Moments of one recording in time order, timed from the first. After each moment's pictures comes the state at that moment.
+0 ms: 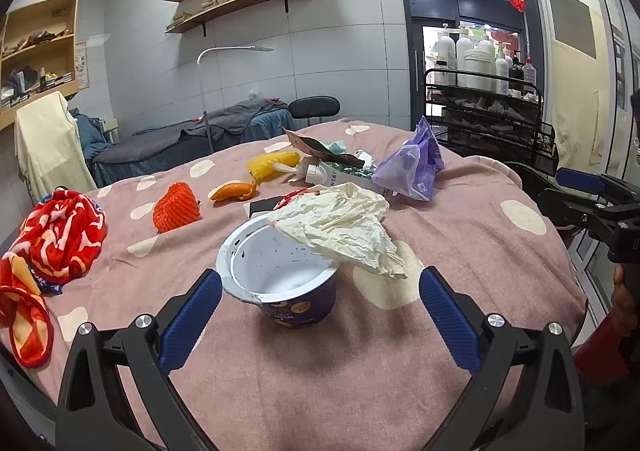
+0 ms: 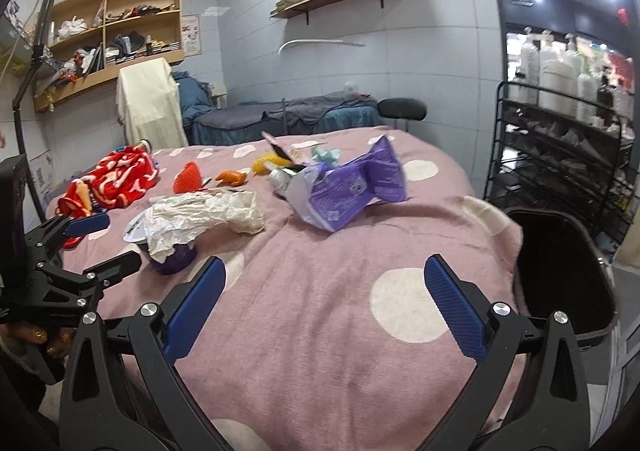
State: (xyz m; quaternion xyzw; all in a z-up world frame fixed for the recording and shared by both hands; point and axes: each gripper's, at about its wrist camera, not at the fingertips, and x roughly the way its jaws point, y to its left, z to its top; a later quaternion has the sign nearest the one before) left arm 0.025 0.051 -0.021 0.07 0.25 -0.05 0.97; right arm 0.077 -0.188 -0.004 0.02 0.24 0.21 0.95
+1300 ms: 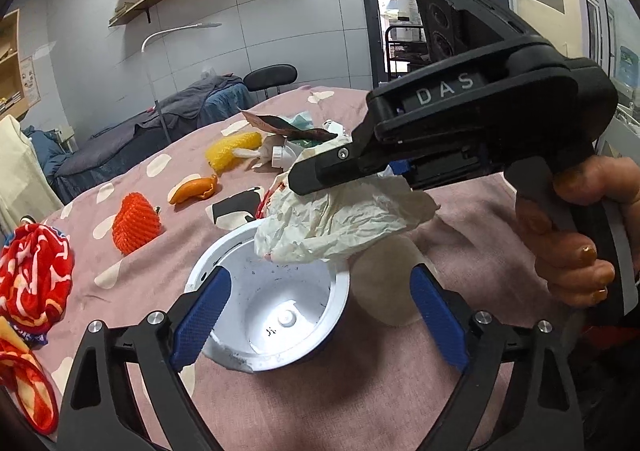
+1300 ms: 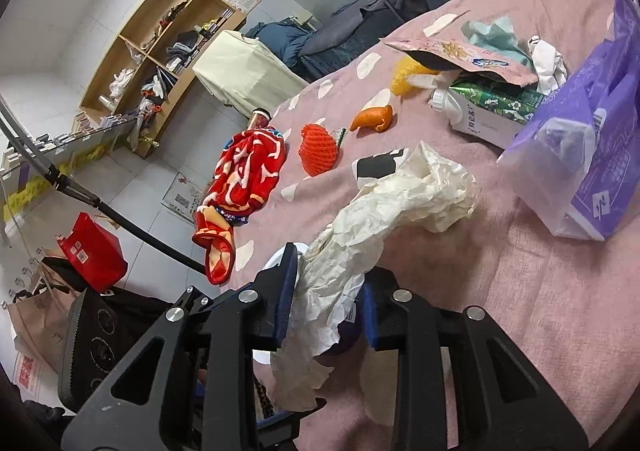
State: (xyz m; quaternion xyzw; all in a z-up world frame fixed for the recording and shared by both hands) left arm 0.079 0.044 -0.021 0.13 0.32 -0.11 0.93; right arm 0.234 -0.065 -0.025 0.22 0.44 0.43 0.75
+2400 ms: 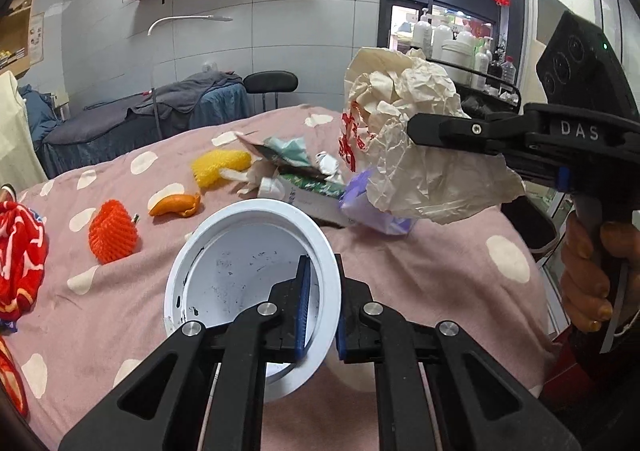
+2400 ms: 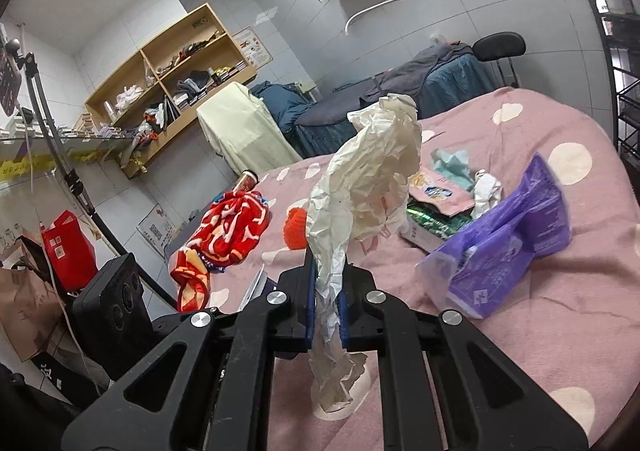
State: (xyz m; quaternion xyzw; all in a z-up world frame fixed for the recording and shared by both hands) left arm 0.104 0.037 0.013 0.03 0.30 -0.14 0.94; right arm 0.208 -0.150 0.035 0.18 0.30 0.39 0.85
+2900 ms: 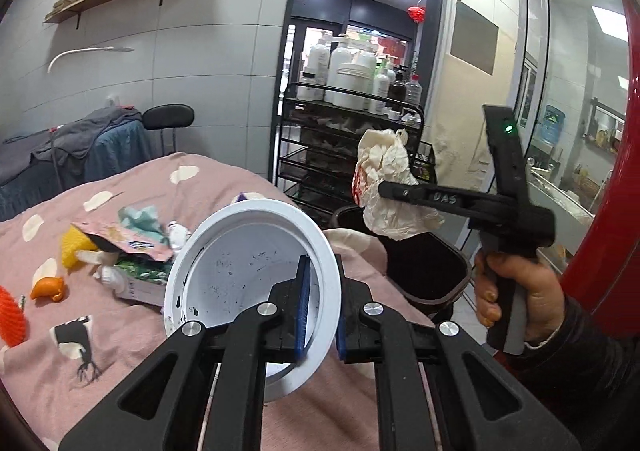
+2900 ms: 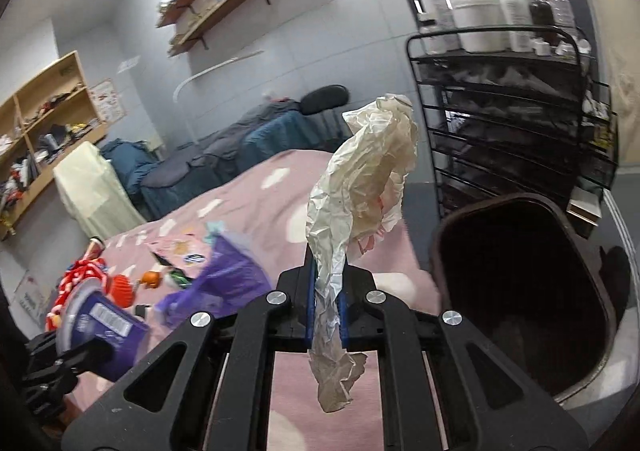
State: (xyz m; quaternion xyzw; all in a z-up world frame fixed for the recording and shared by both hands) left arm 0.142 -0.077 0.041 0.01 0.26 -0.31 0.92; right arm 0.240 -0.334 0.015 0.17 0.28 0.08 0.94
